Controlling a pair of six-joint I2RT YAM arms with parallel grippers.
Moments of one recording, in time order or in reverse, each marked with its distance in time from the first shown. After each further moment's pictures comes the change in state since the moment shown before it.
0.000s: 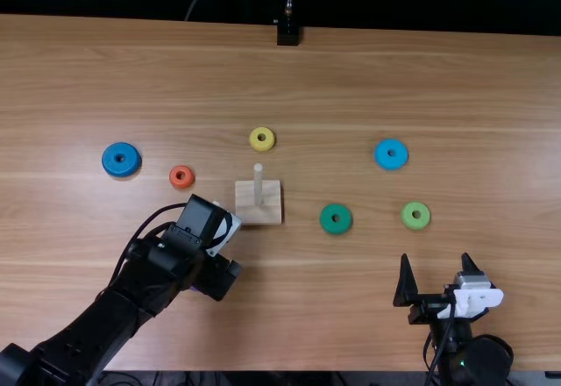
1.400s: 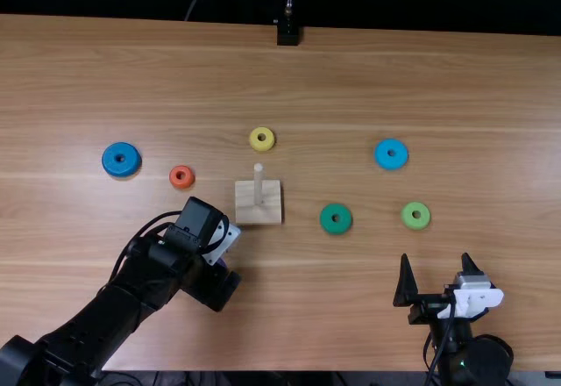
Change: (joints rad) left arm 0.016 0.026 0.000 -0.084 0.111 -0.001; right arm 0.000 0.000 0.000 0.000 0.000 0.000
